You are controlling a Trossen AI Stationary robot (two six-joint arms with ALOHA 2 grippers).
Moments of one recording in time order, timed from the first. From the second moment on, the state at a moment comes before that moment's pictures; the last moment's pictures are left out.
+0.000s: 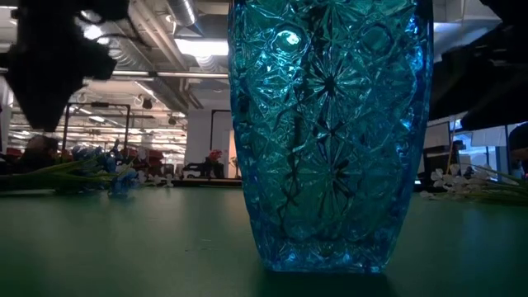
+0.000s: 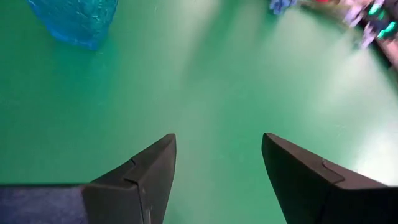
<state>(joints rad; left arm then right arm) -0.24 1.25 0.84 -1.33 -0.18 -1.39 0.77 1.35 0.55 0.01 0.73 0.19</state>
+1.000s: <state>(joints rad) -0.04 1.40 0.59 -0.98 -0.20 -1.28 0.77 1.35 0.56 0.01 0.70 0.15</state>
